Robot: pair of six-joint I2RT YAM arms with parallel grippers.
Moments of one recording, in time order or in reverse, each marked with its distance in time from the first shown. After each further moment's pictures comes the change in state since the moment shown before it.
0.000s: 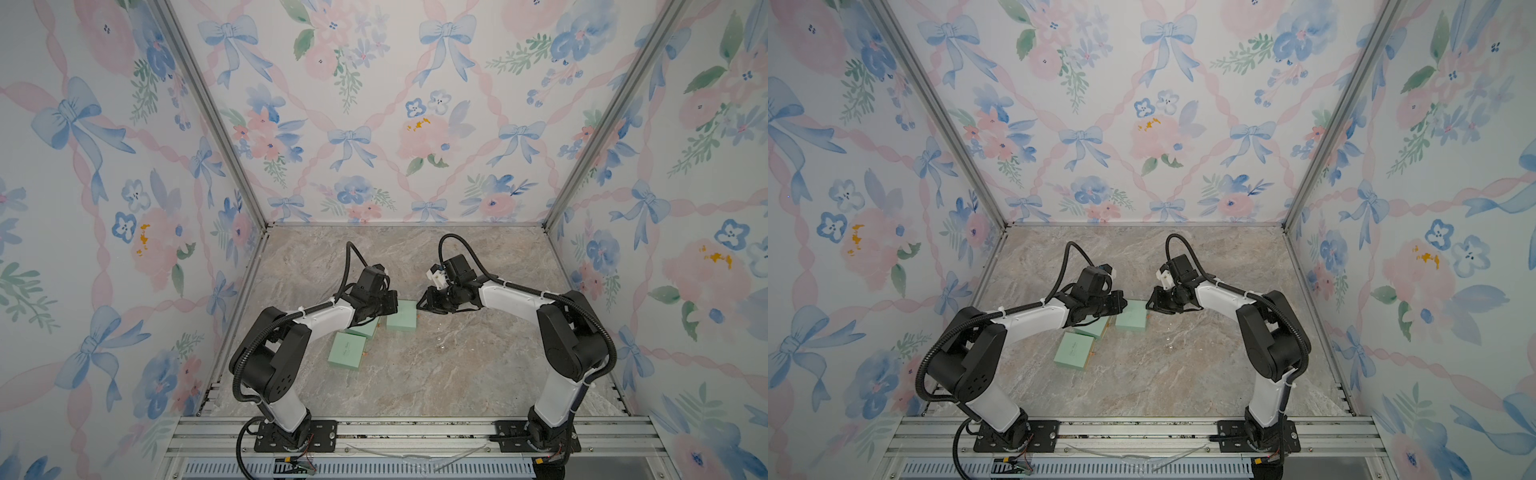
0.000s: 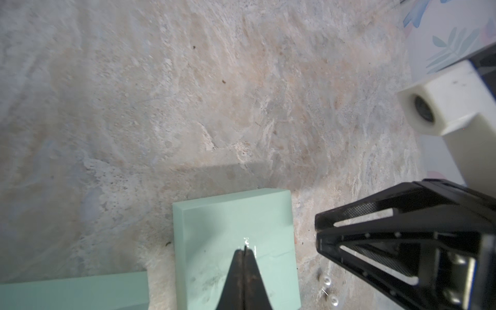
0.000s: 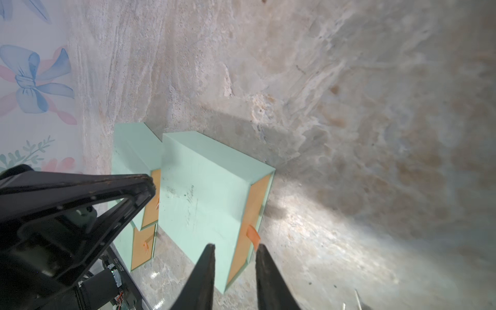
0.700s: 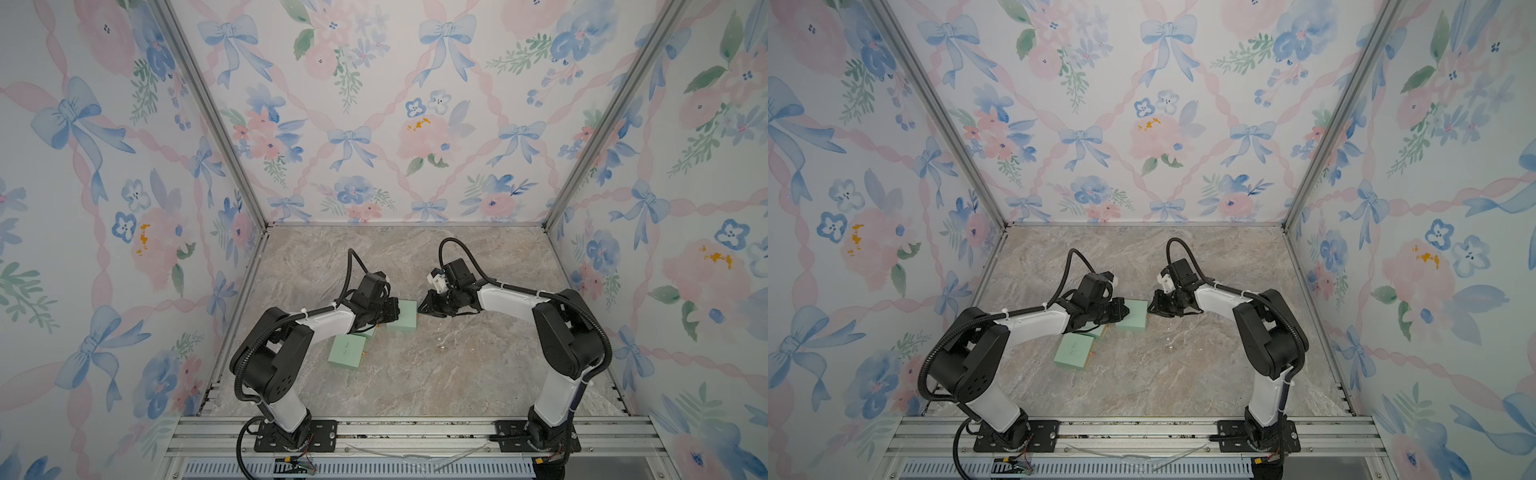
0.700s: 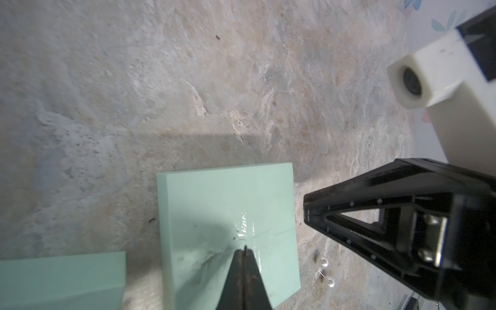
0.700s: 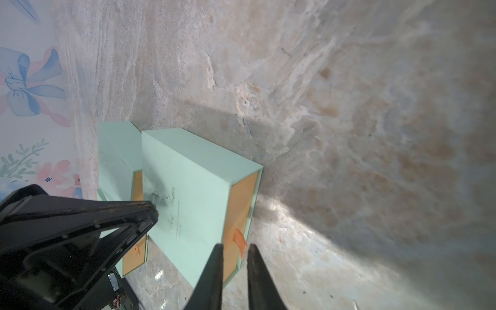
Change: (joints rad) left arm -0.014 0.000 -0.063 0.037 0.041 -0.042; right arm 0.000 0.024 -0.033 0.048 -0.005 0.022
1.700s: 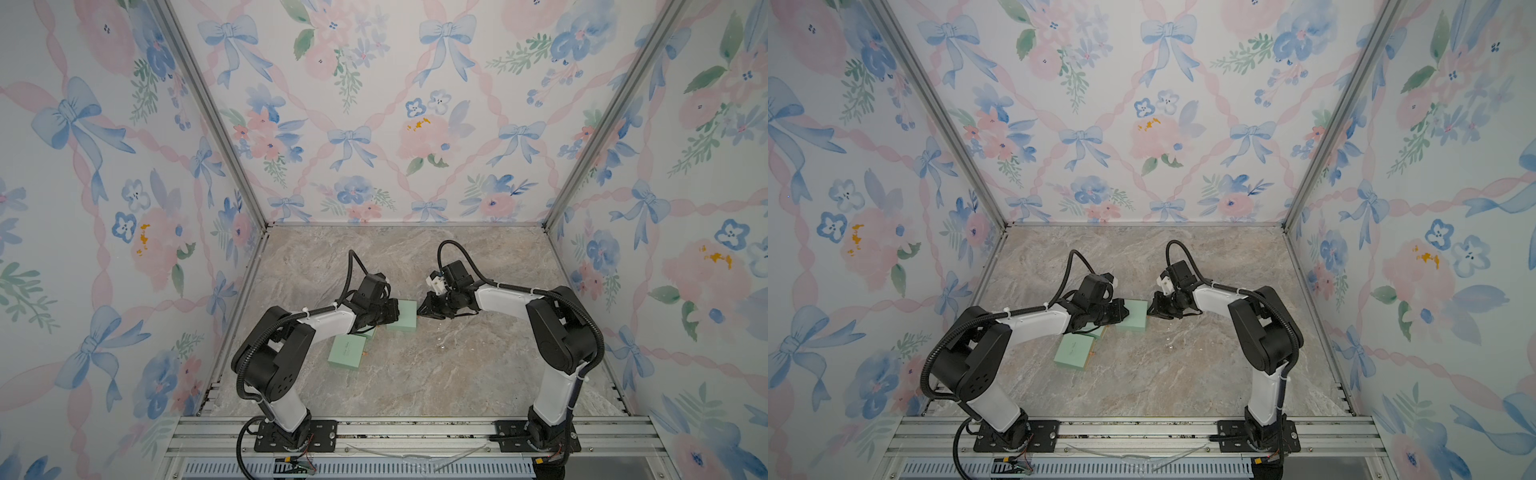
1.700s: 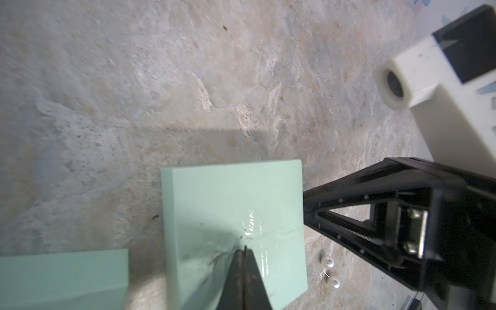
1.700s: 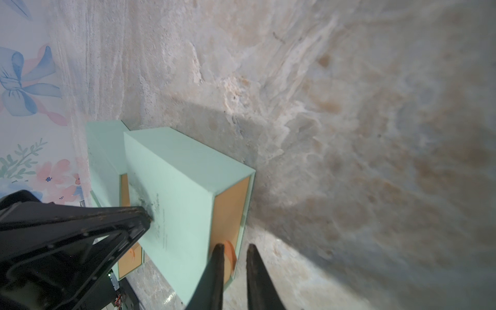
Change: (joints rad) left arm -0.001 0.011 -0.001 -0.004 -0.004 -0.003; right arm -0.004 0.042 -0.001 0.021 -0.026 0.008
